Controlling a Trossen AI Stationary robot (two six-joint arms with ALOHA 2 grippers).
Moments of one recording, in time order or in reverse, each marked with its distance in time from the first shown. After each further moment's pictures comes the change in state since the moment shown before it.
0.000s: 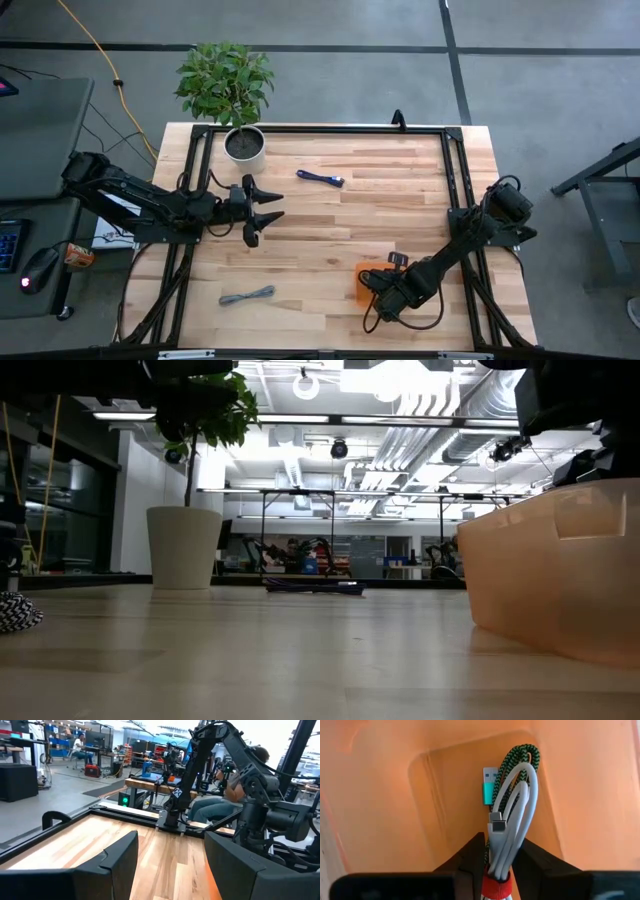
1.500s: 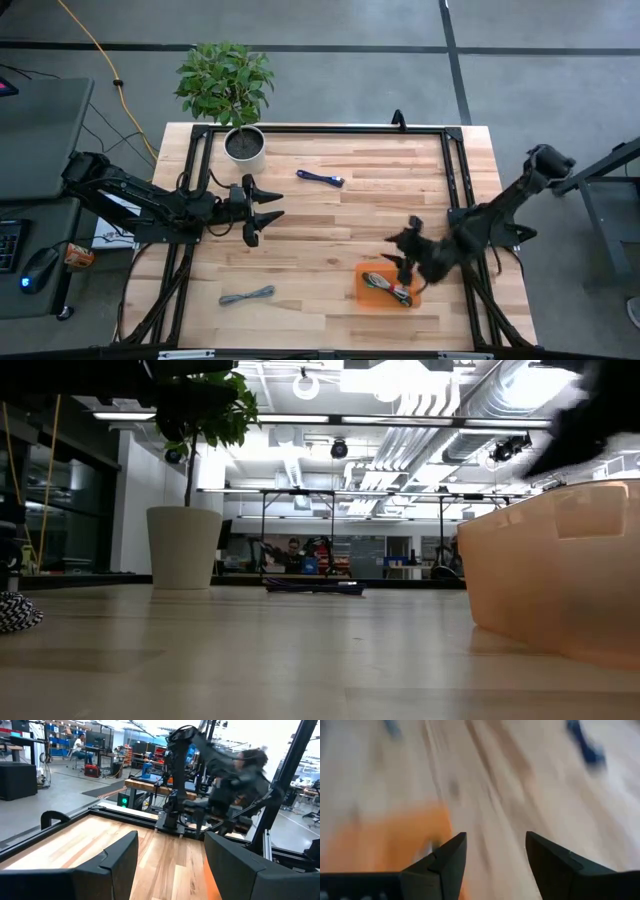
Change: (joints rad) left arm 0.000 -0.001 0.000 0.008 0.001 -0.016; right arm 0.019 -0.586 -0.458 0.326 0.497 -0.130
